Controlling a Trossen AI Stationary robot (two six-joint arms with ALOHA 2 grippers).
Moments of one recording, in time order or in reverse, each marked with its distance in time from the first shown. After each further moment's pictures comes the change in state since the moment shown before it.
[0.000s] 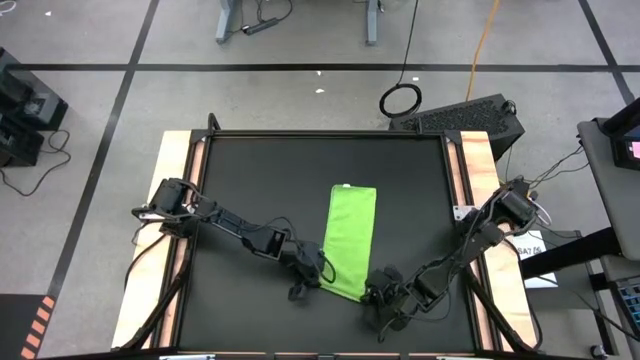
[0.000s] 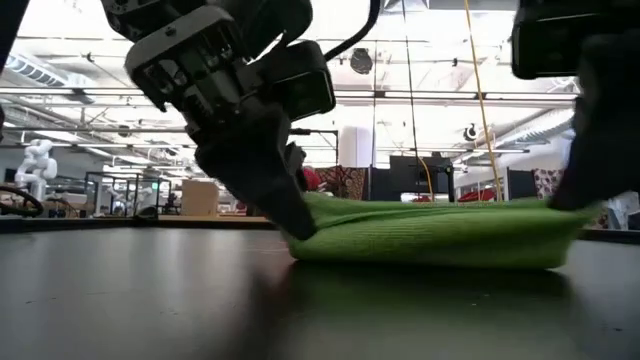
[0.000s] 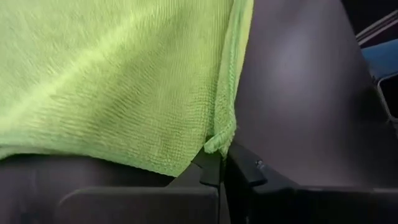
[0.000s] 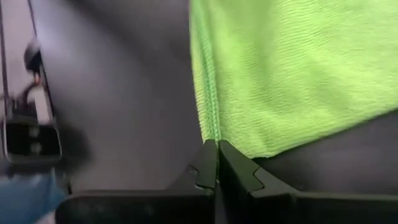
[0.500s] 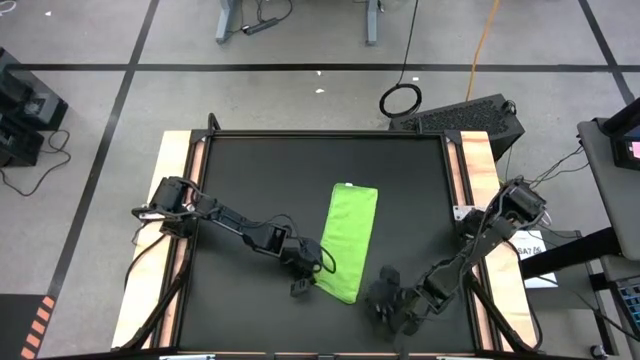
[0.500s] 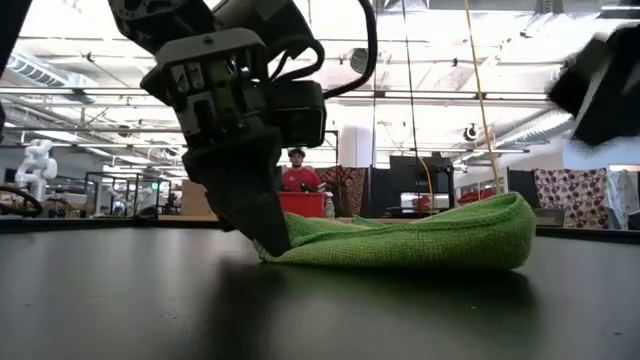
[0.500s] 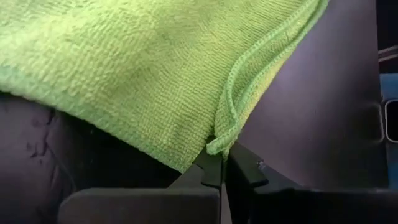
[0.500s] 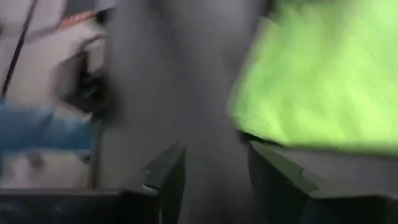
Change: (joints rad) left arm 0.027 -0.002 -0.001 -0.087 0.040 -0.237; right arm 0.050 -0.070 -0.002 0.056 0.021 -0.471
